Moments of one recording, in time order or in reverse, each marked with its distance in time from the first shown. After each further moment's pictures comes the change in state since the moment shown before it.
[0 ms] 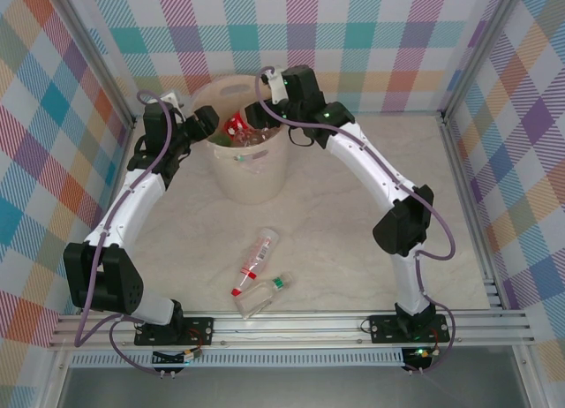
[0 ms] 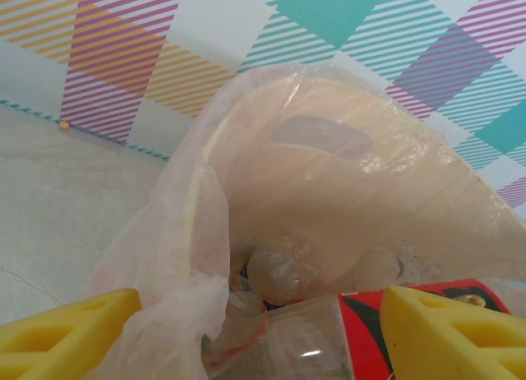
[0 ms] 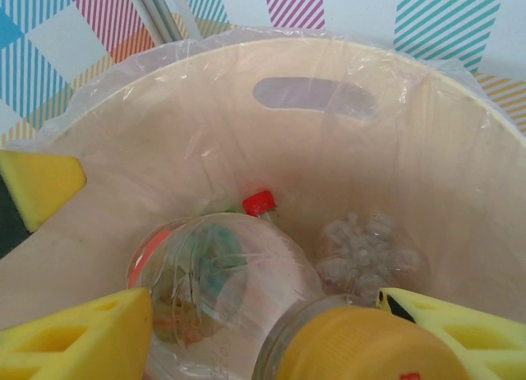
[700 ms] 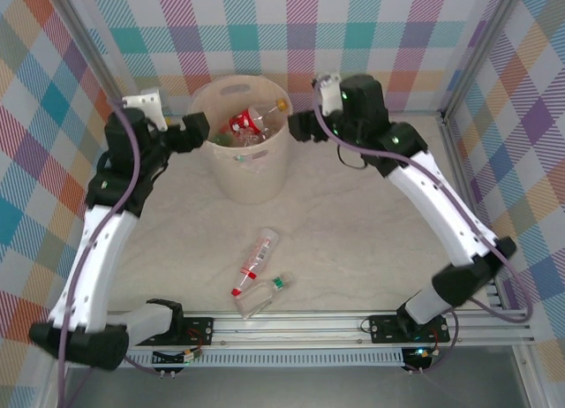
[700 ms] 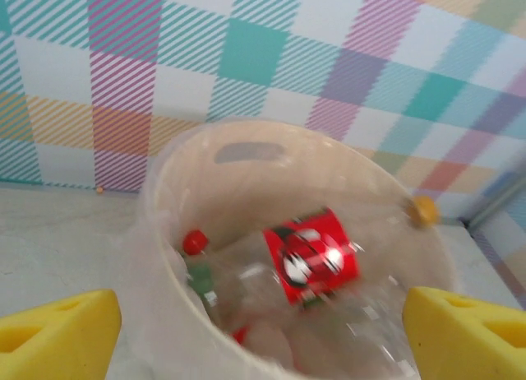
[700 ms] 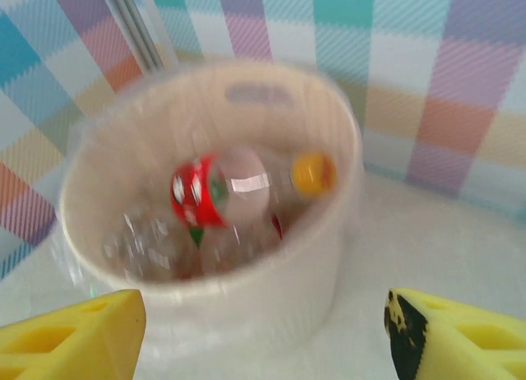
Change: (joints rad) left arm -0.088 -0.370 0.107 -0.389 -0.072 0.244; right arm -0.039 -0.580 -0.495 -0.056 0.087 0.004
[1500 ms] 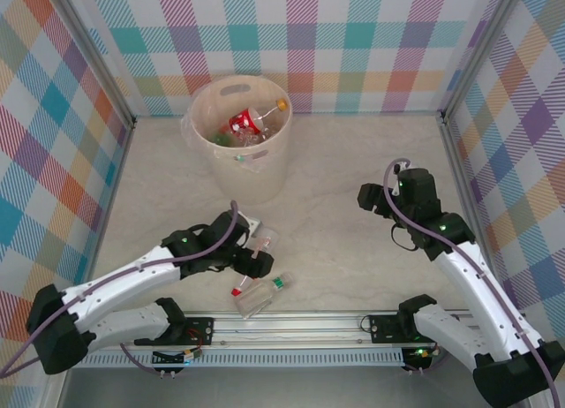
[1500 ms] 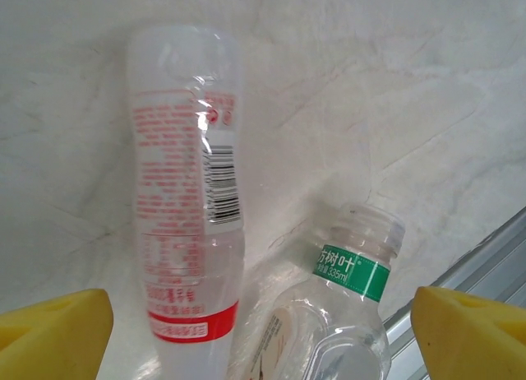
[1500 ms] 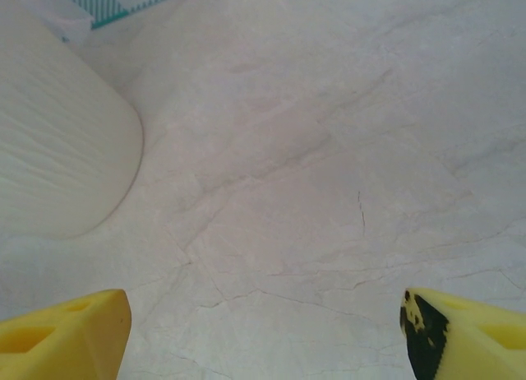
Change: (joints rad) left arm -0.668 -0.048 -0.653 -0.148 0.006 -0.137; right arm -0.242 -0.614 -0.854 -0.024 0.126 0.335
